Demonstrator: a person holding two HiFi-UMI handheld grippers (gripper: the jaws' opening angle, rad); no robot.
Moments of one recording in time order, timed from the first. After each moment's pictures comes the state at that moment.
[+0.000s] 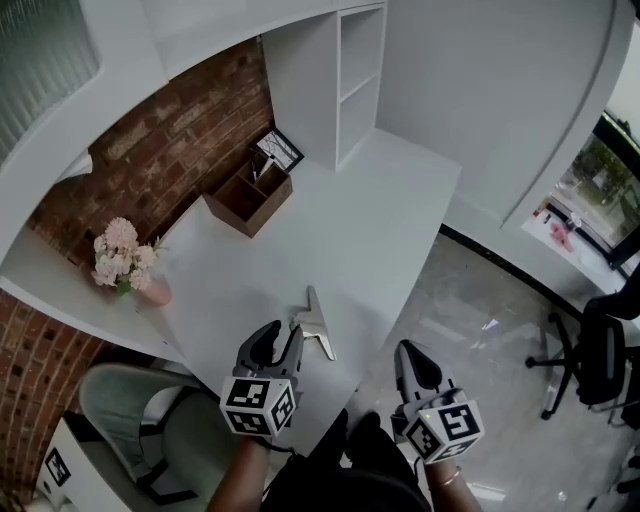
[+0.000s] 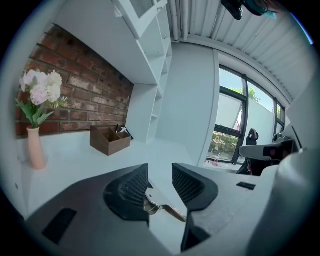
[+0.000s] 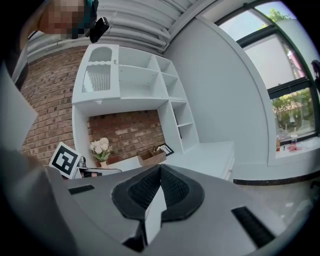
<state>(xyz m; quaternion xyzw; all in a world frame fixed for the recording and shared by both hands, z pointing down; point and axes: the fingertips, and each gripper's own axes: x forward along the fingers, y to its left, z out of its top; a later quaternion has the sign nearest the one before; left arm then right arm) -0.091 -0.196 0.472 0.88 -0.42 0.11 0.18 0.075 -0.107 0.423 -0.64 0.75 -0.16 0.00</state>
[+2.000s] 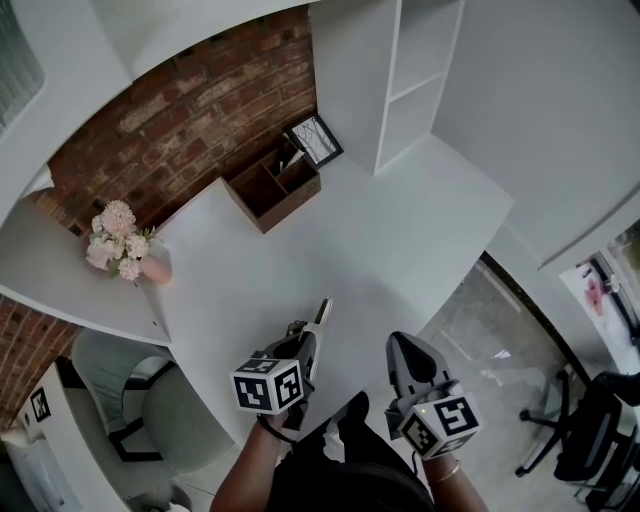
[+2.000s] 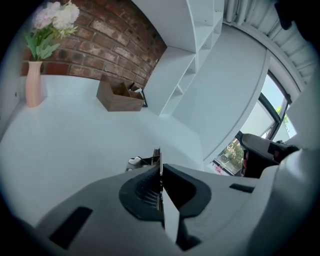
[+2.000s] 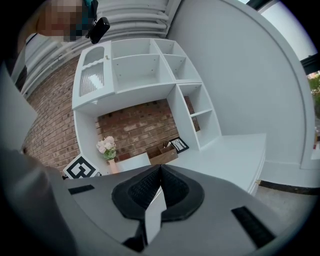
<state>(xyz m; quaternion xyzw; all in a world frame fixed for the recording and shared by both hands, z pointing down) -0.027 -0.245 0.559 0.79 -0.46 0.15 0.39 0.111 -0.226 0.442 -0.52 0.83 -0.20 -0.02</state>
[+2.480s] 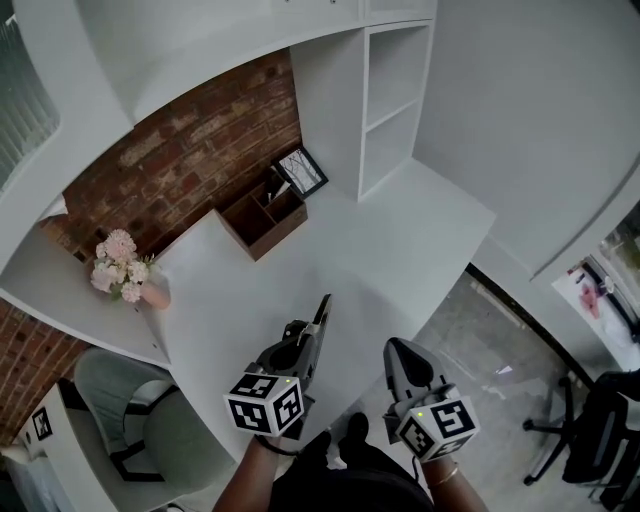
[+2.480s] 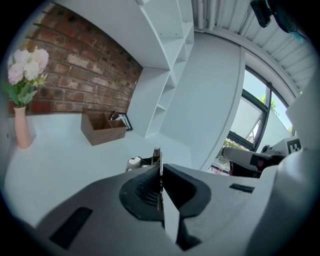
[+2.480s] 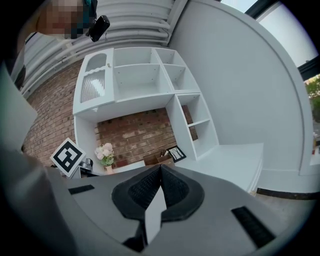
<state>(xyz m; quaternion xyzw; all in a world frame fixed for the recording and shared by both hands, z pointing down) 0.004 -0.256 0.473 0.84 -0.46 0.11 0.28 0.135 -0.226 0.417 -0.53 0.83 -0.17 0.01</state>
